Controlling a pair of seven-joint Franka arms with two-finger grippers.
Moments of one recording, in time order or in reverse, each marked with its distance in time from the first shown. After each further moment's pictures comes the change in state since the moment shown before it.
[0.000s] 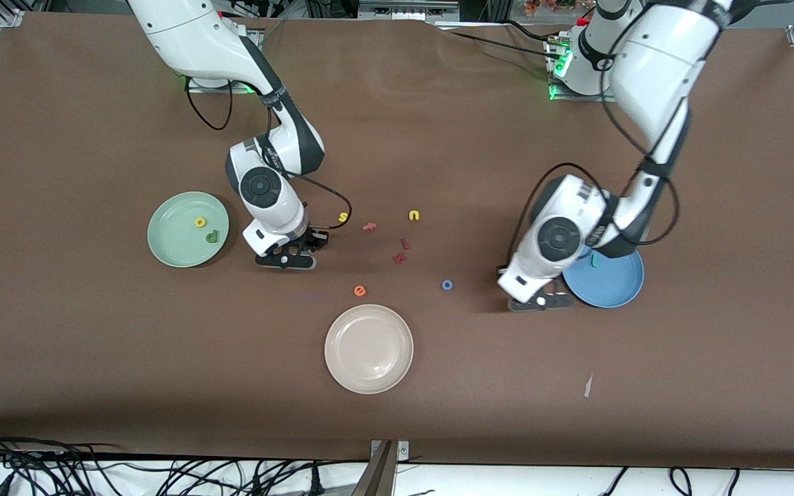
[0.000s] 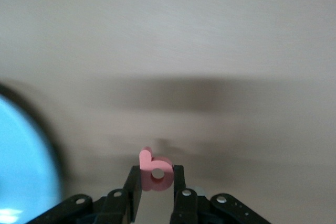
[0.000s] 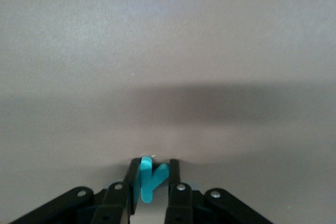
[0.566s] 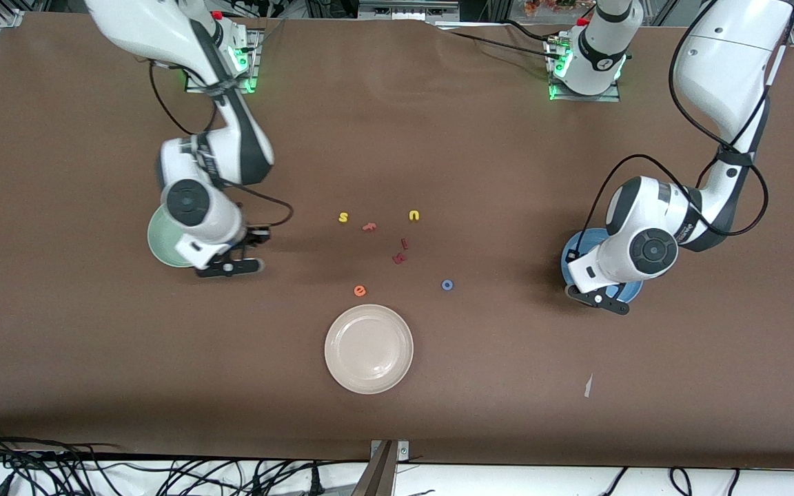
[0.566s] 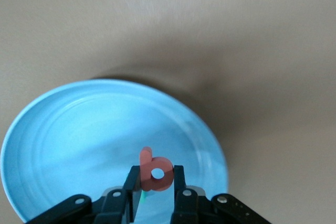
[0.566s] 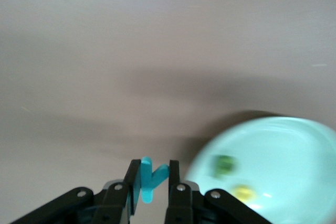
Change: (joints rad) left arm 0.191 -0.073 0.000 -0.143 0.000 -0.022 0.594; right arm -0.004 -0.166 -0.257 0.012 0.000 -0.373 -0.487
